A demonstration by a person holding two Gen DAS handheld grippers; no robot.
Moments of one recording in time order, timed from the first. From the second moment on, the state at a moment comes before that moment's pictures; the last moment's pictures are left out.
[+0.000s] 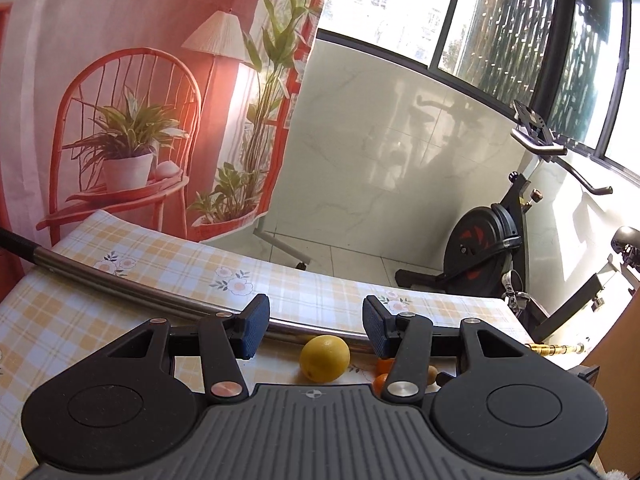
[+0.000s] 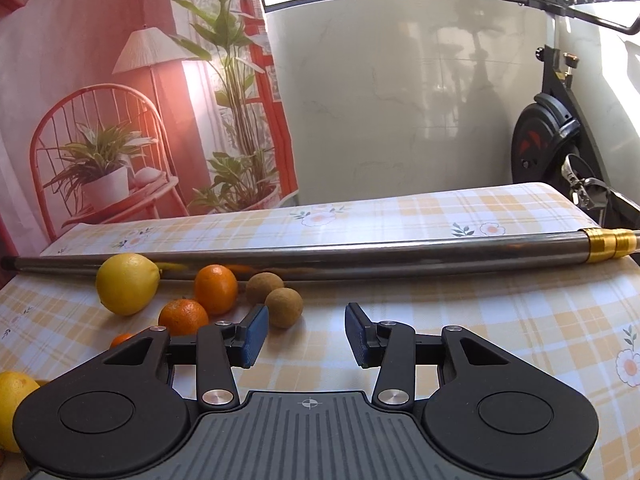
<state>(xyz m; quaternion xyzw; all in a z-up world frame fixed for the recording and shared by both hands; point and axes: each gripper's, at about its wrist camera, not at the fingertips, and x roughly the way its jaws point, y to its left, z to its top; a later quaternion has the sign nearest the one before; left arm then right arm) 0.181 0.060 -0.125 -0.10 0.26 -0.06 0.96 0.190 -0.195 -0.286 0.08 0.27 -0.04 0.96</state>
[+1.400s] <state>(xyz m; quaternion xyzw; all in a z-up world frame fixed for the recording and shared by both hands) 0.262 -0.012 -0.242 0.00 0.47 -0.15 0.87 0.149 -0.200 -0.284 0.13 0.25 0.00 0.96</state>
